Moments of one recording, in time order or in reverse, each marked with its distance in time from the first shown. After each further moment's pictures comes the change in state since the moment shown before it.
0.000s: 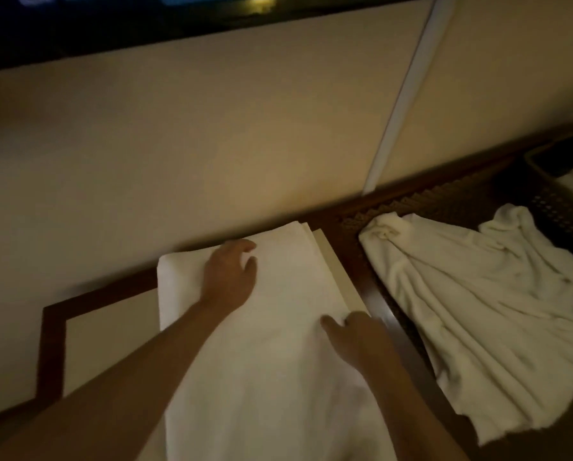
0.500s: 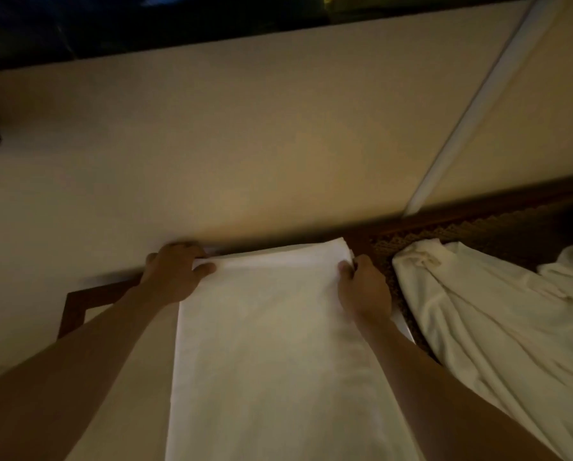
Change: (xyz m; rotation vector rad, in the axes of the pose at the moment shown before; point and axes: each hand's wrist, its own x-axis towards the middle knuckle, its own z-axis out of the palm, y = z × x) left_hand 0.042 -0.094 -0.083 0.611 -0.235 -0.225; right_hand 0.110 -0.081 -0.013 0.104 0.333 -0.345
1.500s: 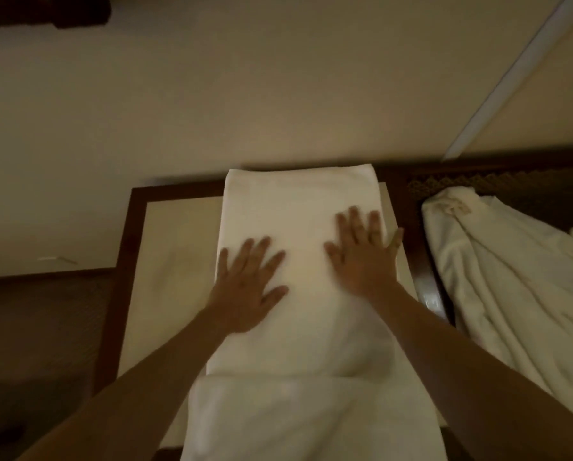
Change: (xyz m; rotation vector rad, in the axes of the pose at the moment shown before) left_hand -0.210 0.054 0.090 0.074 -0.024 0.232; right_hand -0.092 0.034 0.019 -0.659 -0.299 -0.494
